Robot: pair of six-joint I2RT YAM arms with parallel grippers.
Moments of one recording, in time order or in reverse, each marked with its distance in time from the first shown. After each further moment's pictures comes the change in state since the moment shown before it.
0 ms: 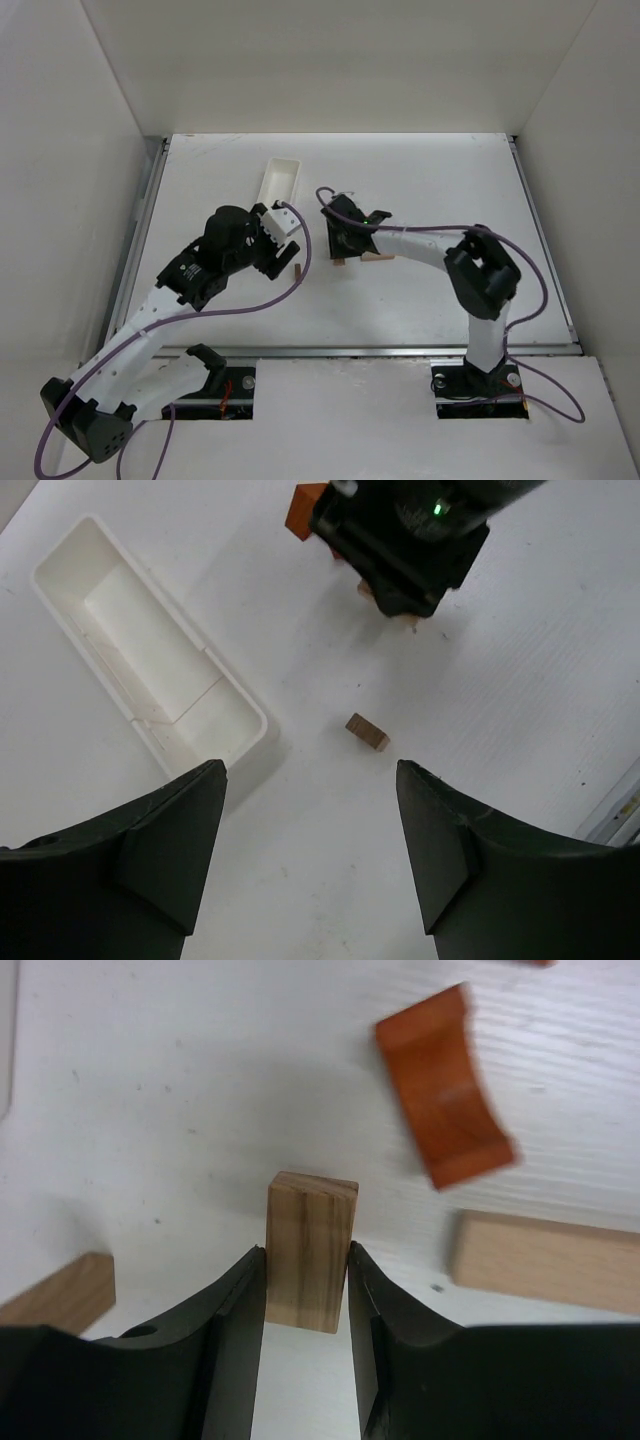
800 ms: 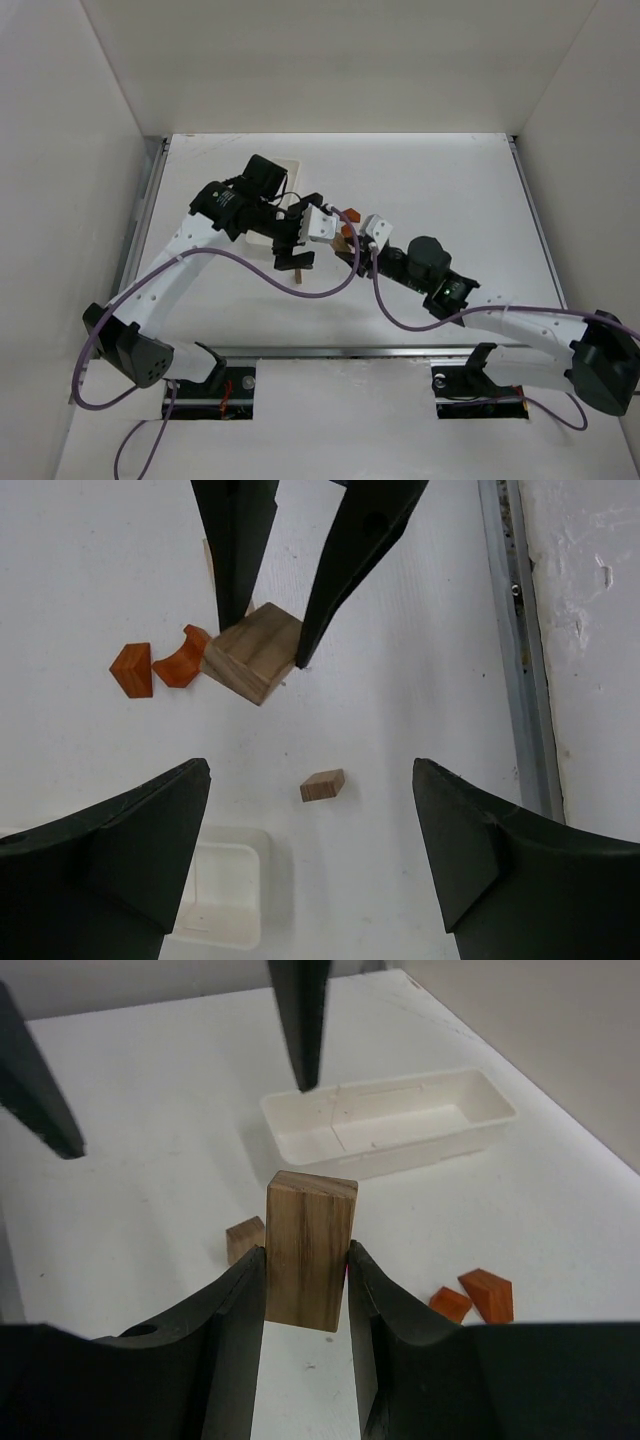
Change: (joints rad) left arm 0.003 0.452 0.545 -0.531 0.560 0.676; right arm 0.062 -0.839 -0.783 0.921 -0.343 -0.764
